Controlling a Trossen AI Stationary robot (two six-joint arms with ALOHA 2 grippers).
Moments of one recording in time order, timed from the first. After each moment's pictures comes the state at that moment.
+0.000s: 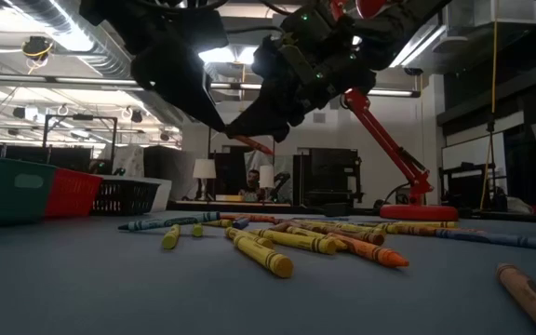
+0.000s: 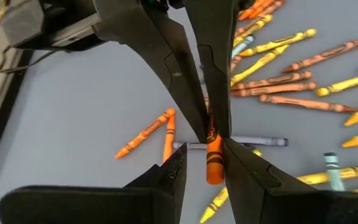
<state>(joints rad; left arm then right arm) -0.03 1.42 0.89 -0.29 -0.25 0.06 -0.13 1.86 1.16 0.13 -0.37 -0.04</state>
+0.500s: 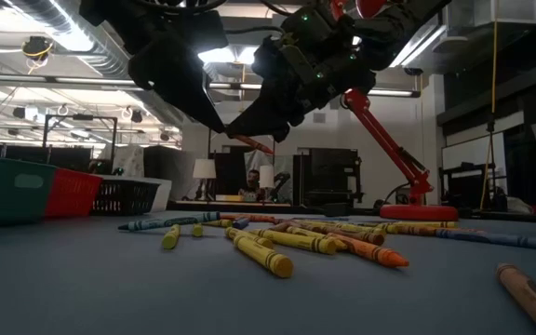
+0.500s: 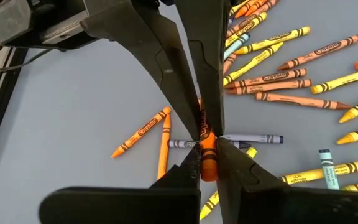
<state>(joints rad) -0.03 1.42 0.89 -0.30 -0.24 0.06 -0.13 1.86 1.16 0.13 -0.38 -0.04</state>
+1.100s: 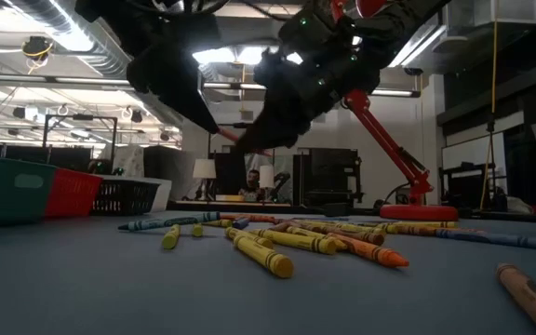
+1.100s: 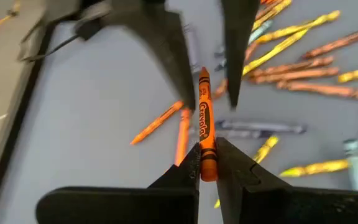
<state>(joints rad) -0.03 1.39 0.89 -0.36 -0.31 0.06 -0.13 1.86 1.17 0.03 -0.24 -0.03</state>
